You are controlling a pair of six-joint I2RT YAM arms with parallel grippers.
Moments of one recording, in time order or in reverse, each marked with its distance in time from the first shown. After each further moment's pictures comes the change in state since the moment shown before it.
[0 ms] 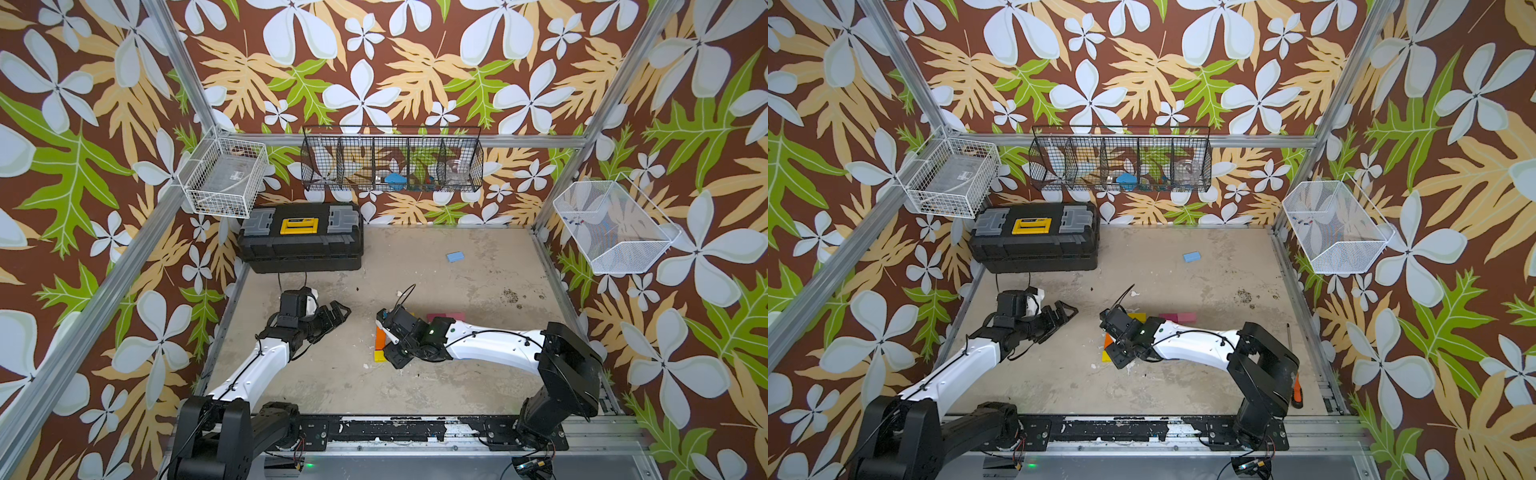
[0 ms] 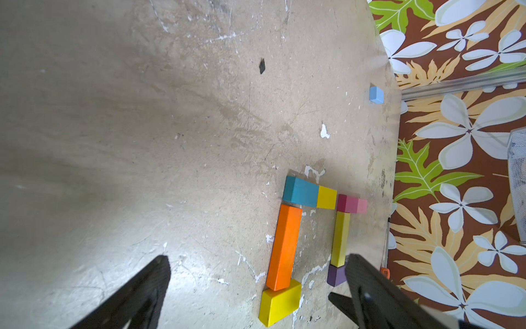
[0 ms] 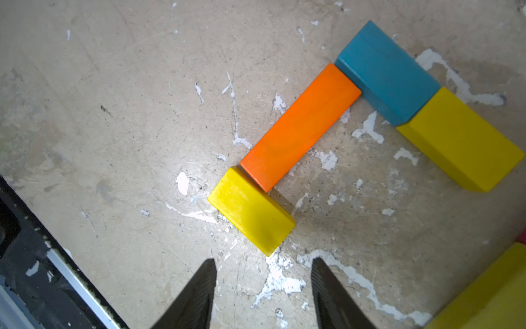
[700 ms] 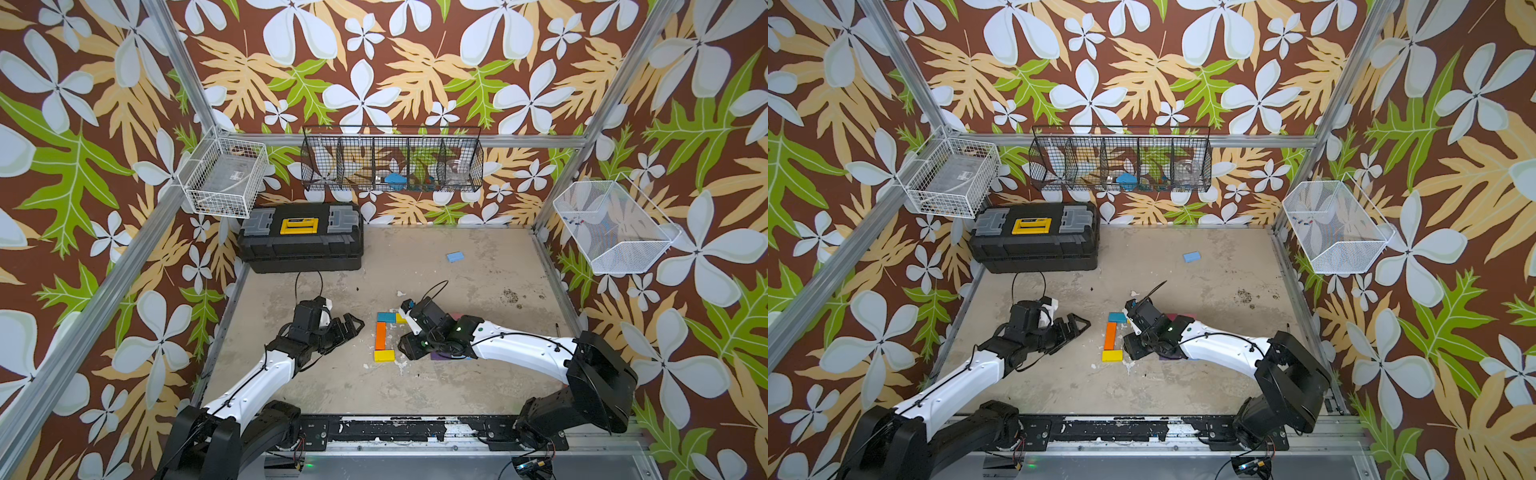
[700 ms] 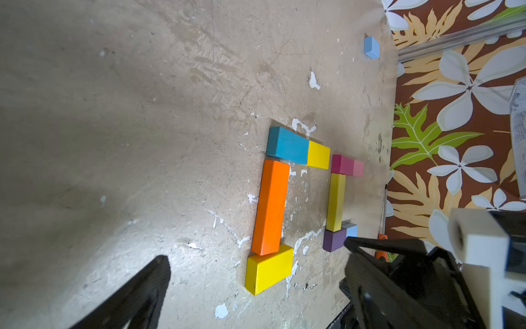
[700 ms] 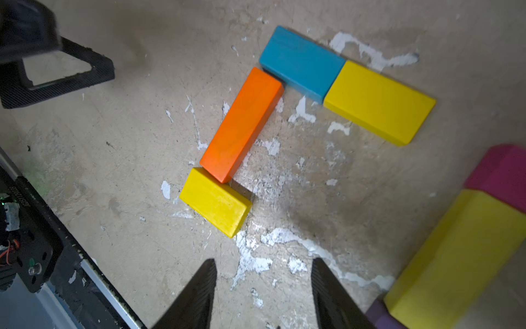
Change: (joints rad) left arm -0.195 -0.101 -0.095 0.037 -0.061 -0.109; right arm -0.138 -0.170 -0.221 0.127 -0.121 0.110
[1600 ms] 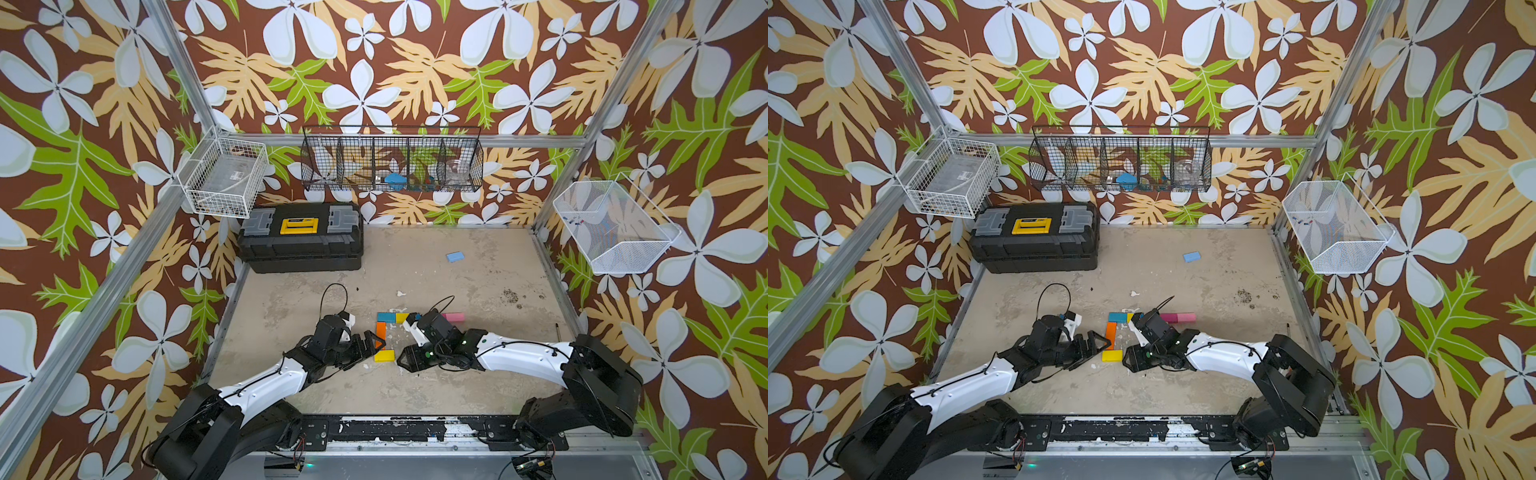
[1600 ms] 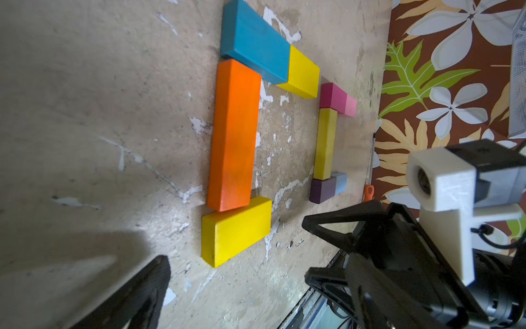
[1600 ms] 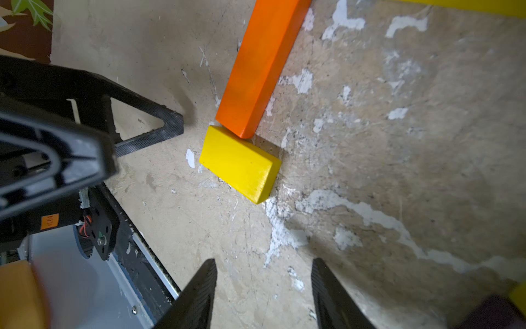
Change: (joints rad) left arm -0.257 0.090 -0.093 0.241 0.018 -0.162; right arm -0.002 -0.023 -0.152 0.186 -0.191 0.172
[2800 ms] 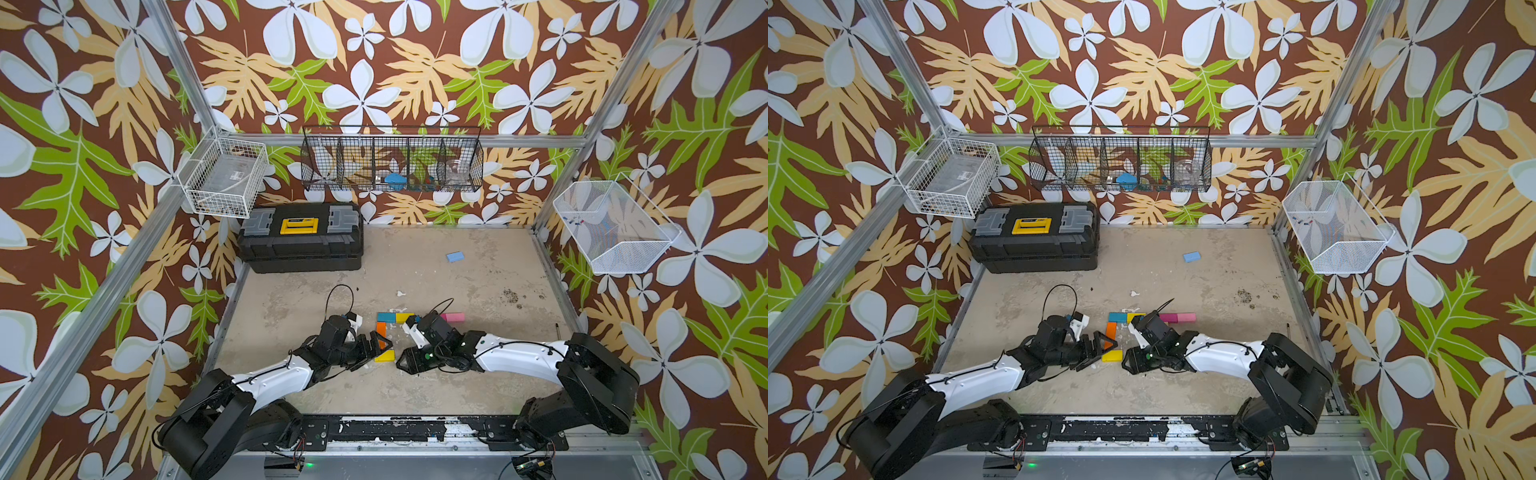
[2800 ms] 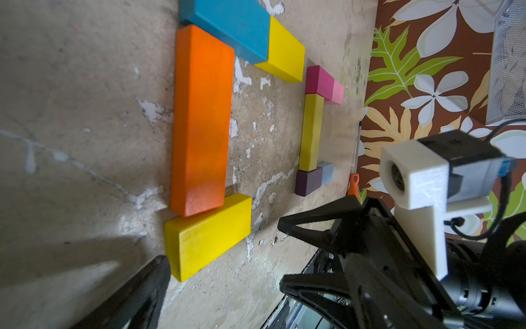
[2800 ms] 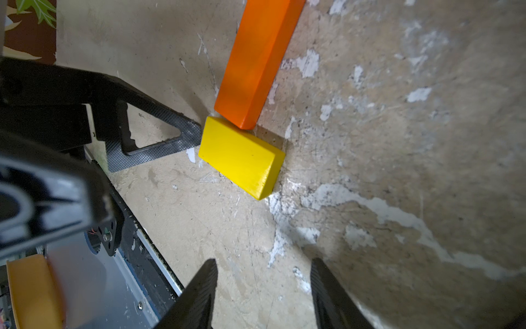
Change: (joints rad) left arm -0.038 0.085 -0.002 0.122 0.047 -0.048; right arm 0.002 0.016 -0.019 0.027 -0.026 0.019
